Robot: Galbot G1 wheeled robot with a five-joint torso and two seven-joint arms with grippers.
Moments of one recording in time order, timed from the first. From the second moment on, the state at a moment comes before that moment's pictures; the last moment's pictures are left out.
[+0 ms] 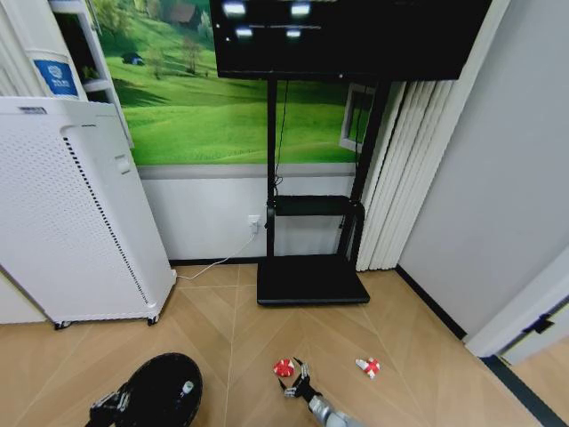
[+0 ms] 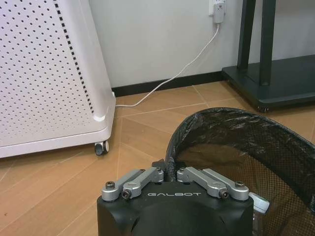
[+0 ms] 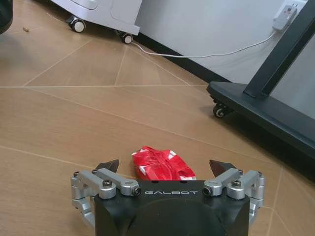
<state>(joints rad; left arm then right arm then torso) 1.99 -0.58 -0.58 -1.77 -0.80 -0.29 -0.18 -0.77 1.37 -0.61 0.43 0.14 0.70 0.23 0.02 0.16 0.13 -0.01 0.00</state>
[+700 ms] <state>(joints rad) 1.99 -0.59 -0.57 -1.81 -0.79 -0.30 -0.18 -0.73 1.42 -0.63 0.32 0.15 0.66 0.21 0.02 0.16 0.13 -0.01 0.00</state>
